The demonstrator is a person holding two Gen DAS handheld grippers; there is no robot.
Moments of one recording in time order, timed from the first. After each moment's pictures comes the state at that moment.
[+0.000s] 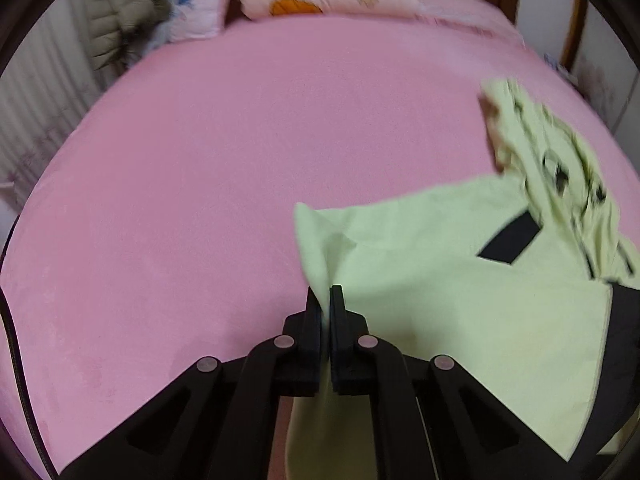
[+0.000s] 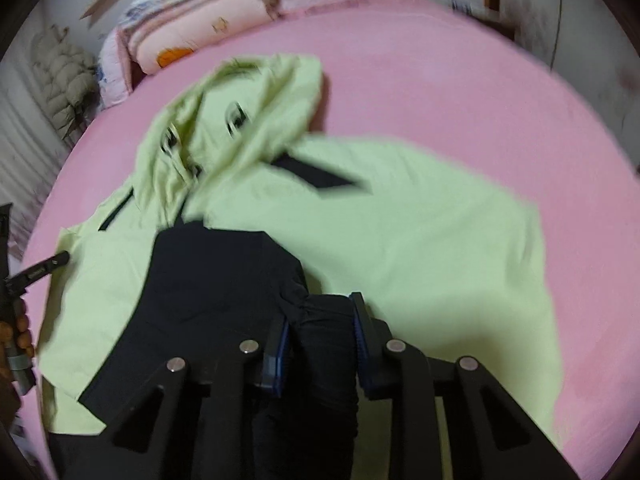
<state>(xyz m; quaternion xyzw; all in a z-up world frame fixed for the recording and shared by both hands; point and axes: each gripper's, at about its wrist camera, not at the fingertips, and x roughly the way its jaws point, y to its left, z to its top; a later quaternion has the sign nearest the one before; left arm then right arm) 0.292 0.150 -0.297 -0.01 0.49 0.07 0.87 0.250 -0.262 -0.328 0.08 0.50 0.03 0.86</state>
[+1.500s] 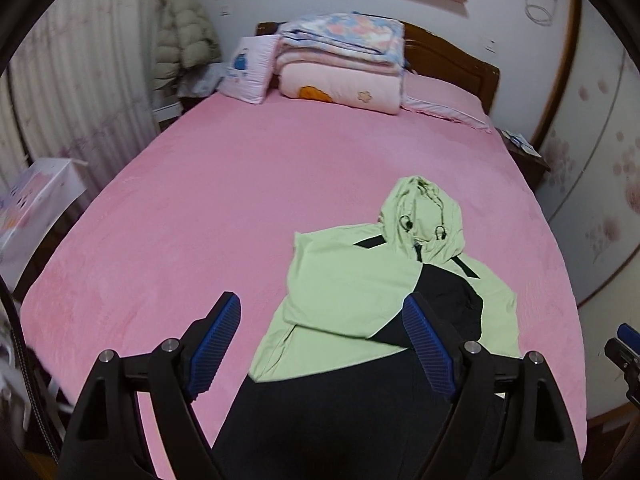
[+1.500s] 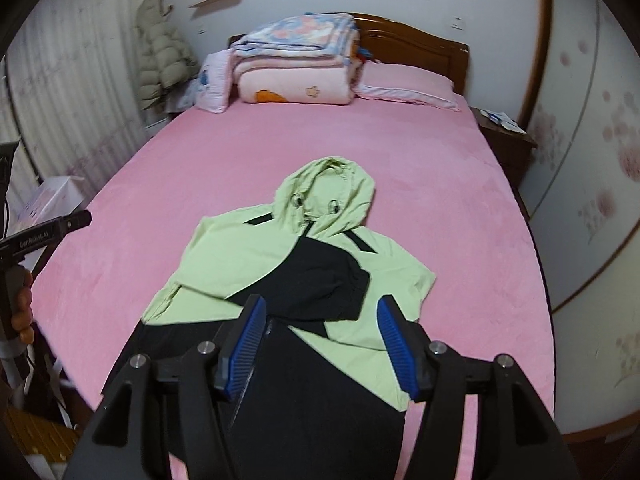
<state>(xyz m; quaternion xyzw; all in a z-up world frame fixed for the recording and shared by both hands) 0.001 0.065 0.006 -0.08 0.42 0.10 0.90 0.033 -0.251 -0.030 -0.04 0.43 0.12 0.89</state>
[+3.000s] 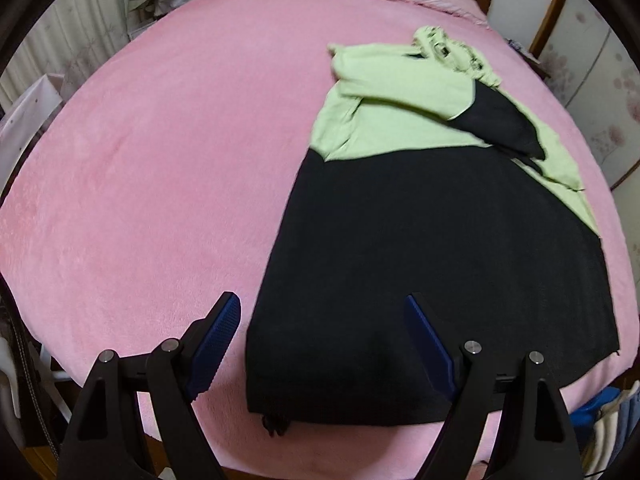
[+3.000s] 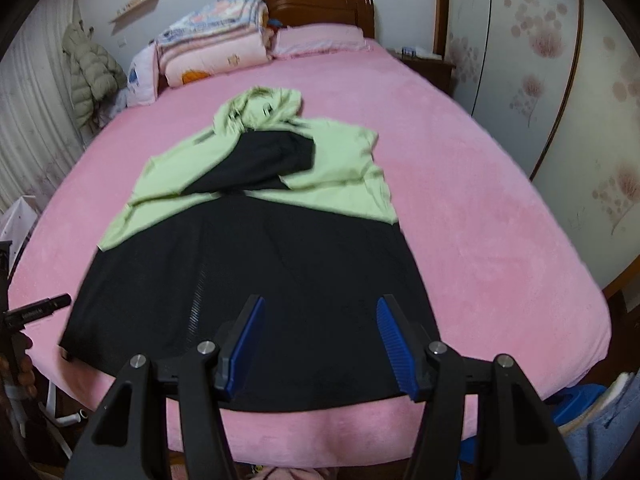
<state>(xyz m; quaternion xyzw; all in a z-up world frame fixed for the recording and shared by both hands) -0.129 0.144 -0.257 -0.07 0.55 0.04 0.83 -0.157 -0.273 -0.202 0.05 0.46 -0.03 0.89</state>
